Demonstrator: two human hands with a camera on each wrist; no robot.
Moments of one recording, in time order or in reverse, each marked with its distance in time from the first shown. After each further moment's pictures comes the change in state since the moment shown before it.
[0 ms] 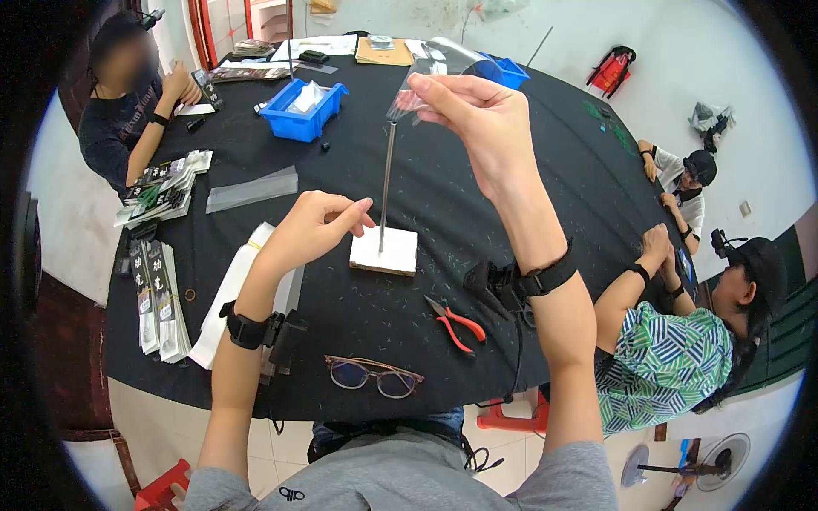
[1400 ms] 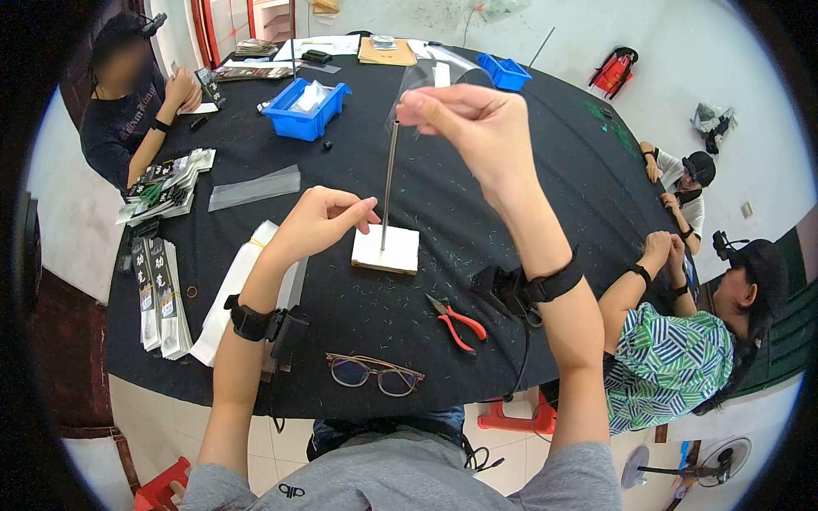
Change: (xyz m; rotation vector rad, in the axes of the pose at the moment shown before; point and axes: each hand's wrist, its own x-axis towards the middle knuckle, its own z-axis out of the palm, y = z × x) left_hand 0.006 -0.010 0.003 -0.108 -0.019 0.004; right_hand -0.008 -0.002 0.001 -0.202 -0.074 -0.050
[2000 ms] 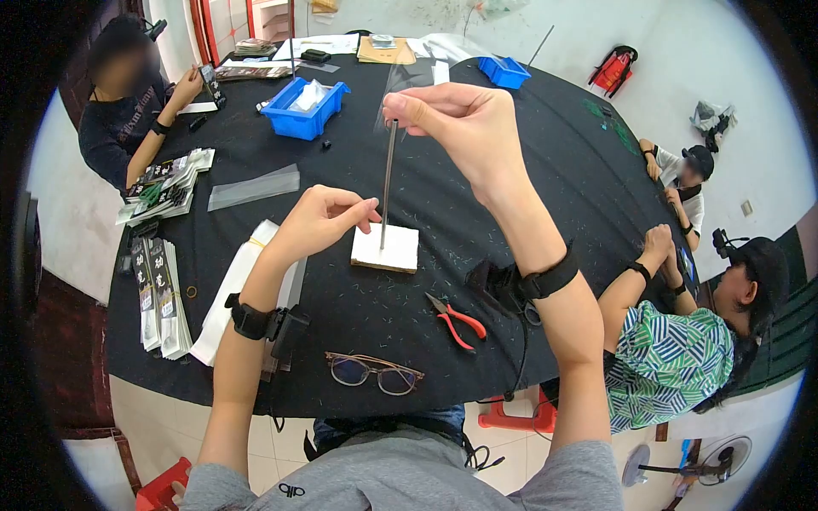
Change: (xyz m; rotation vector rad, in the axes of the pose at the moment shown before) left_hand 0.001 -0.001 0.001 -0.041 -0.012 -0.012; right_hand 0.001 -0.002 0.008 0.003 -0.021 0.024
